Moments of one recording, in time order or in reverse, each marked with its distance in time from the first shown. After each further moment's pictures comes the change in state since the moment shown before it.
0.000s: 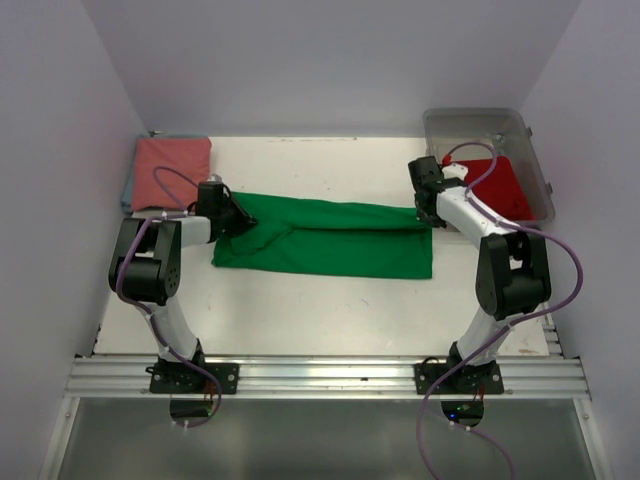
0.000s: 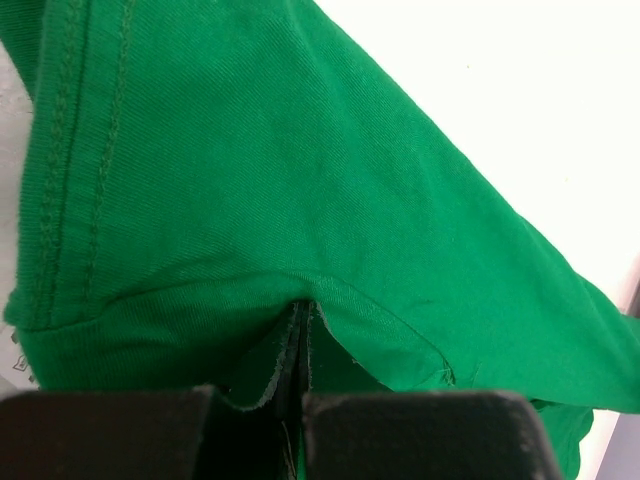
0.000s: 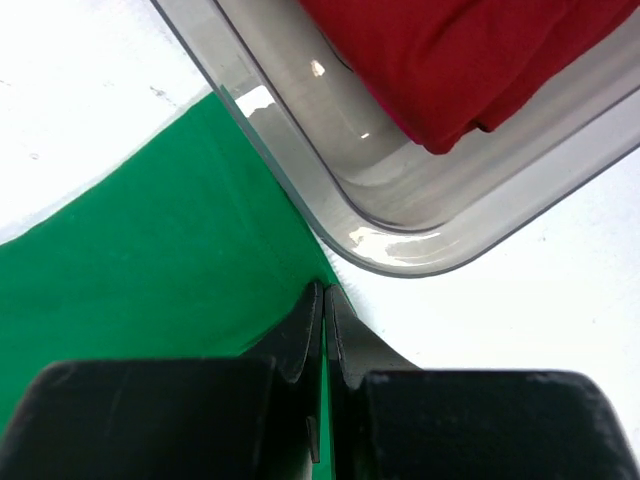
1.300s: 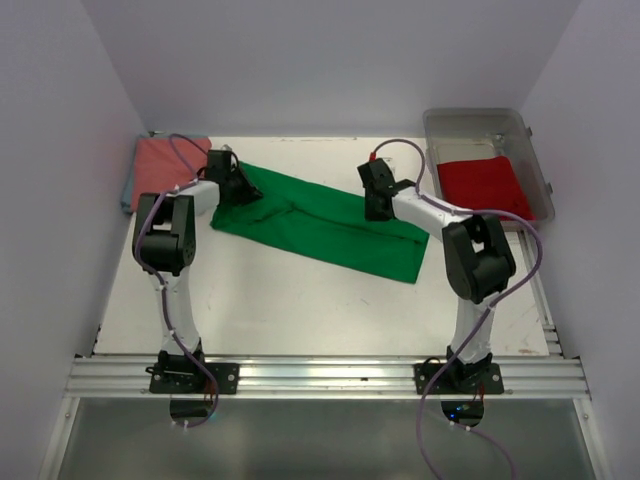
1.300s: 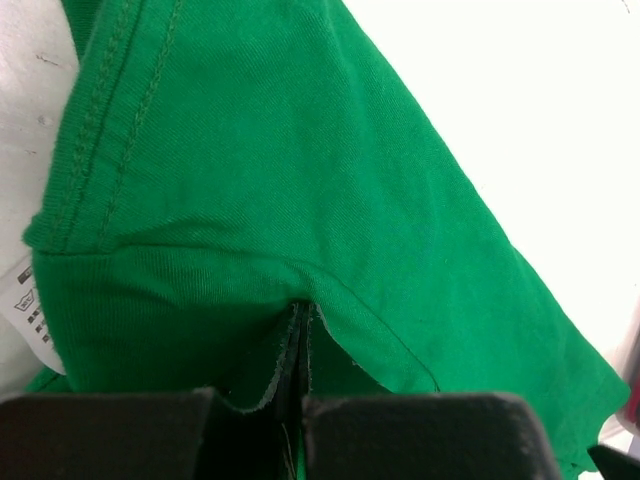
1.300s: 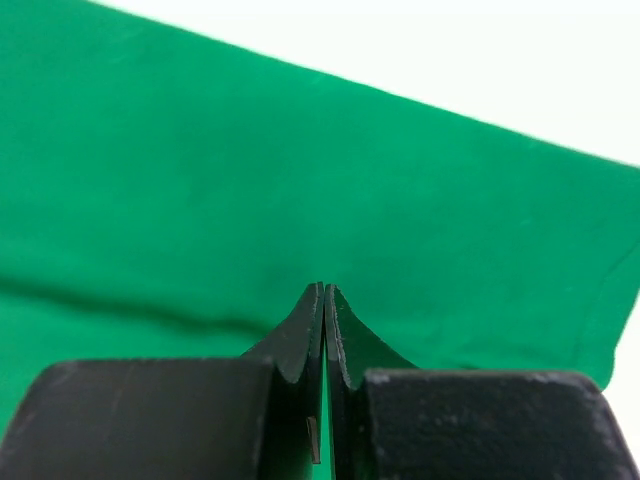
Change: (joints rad) left arm -0.001 0.301 0.494 -0.215 0.034 0.073; right arm 0.237 0.171 0.104 0.218 -0.265 -0.266
